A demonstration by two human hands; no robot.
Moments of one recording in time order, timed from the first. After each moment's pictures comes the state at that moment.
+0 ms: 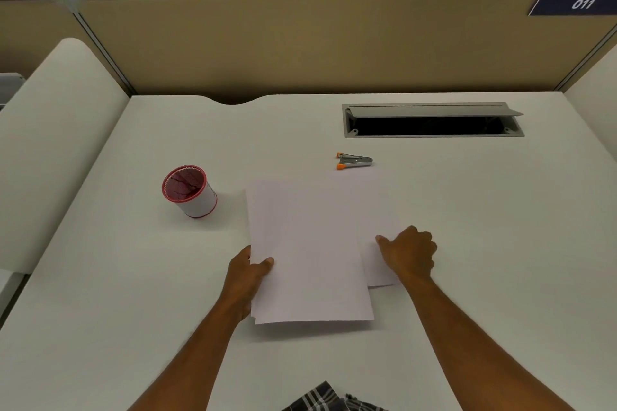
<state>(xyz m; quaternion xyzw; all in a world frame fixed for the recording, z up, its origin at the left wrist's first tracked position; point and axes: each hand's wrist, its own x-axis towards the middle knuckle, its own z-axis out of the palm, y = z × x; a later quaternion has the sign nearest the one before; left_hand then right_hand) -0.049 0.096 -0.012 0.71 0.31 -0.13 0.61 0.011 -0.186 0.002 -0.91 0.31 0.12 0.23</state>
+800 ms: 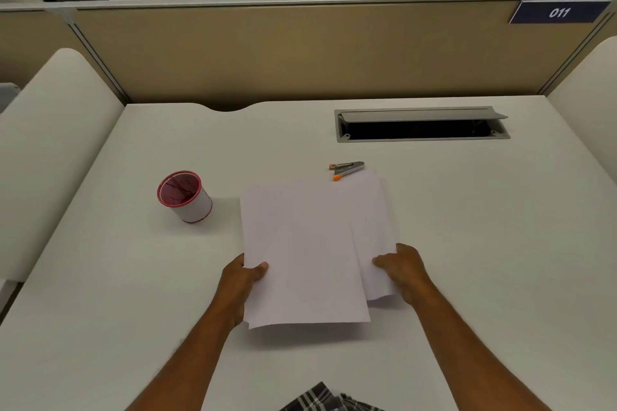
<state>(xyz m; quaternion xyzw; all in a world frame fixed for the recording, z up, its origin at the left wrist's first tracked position) -0.054 0.098 -0.007 0.68 0.33 -0.15 0.63 -0.015 -0.205 -0.004 -0.77 0.32 0.18 0.52</state>
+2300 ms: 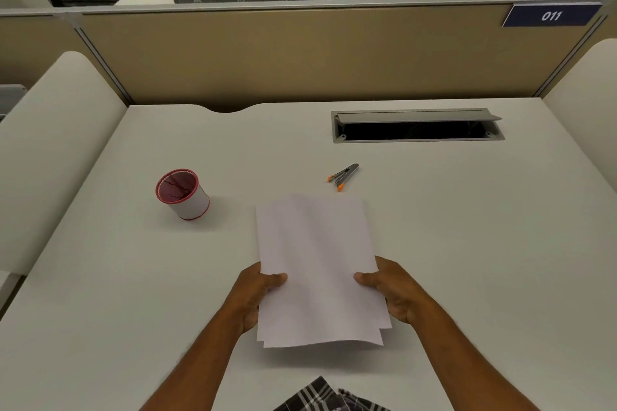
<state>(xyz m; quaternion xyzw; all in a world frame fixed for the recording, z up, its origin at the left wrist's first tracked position) -0.074 0.063 0.008 0.61 0.32 -0.23 0.69 -0.048 -0.214 0.000 -0.65 0.21 0.32 0.65</state>
